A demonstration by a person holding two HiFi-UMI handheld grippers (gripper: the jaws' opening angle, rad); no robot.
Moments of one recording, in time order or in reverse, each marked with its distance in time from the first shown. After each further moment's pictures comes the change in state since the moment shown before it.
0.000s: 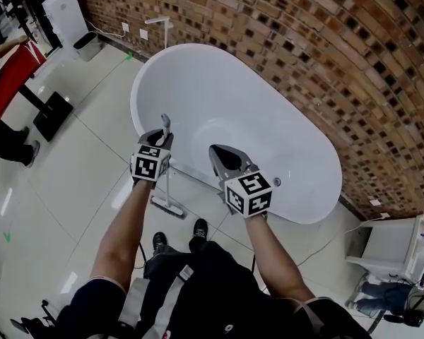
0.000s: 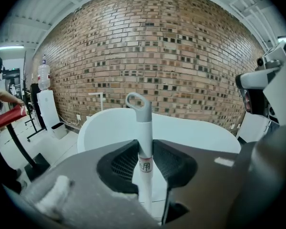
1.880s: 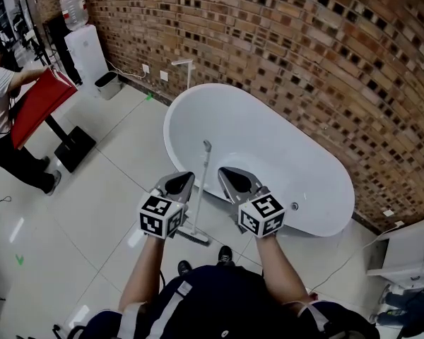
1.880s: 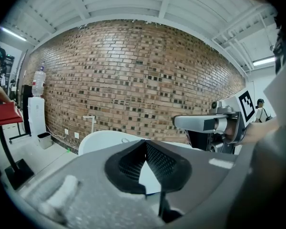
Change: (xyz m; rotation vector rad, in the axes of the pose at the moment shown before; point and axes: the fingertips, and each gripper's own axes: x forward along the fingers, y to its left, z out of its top) left arm -0.194 -0.039 0.057 -0.029 -0.257 -0.203; right arm -0.006 0.116 0.058 -0.054 -0.190 0.058
